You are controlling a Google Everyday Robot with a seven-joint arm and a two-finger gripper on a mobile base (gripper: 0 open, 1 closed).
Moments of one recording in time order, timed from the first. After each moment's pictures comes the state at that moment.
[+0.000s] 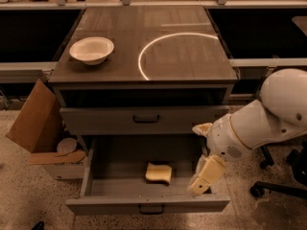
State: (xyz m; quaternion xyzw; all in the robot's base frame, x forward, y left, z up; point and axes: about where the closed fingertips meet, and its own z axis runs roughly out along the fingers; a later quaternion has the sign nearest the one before) arm 0.400 -0.101 0.766 -0.56 0.76 0.25 0.21
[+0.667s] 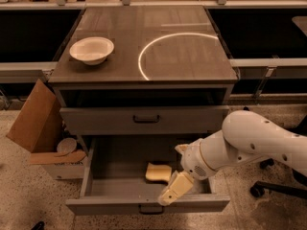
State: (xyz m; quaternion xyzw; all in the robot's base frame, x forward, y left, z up) arm 0.413 -0.050 0.665 -0.51 0.79 0.27 0.22
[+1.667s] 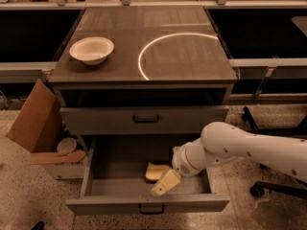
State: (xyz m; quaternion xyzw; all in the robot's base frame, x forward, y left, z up) arm 0.465 -0.040 0.577 -0.48 0.82 0.24 0.21
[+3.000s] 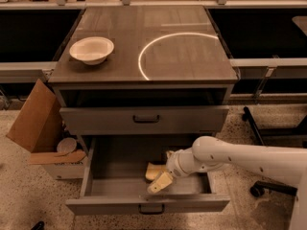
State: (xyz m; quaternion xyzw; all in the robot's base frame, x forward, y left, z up) arm 0.518 -0.025 0.468 -0.47 0.80 0.26 0.25
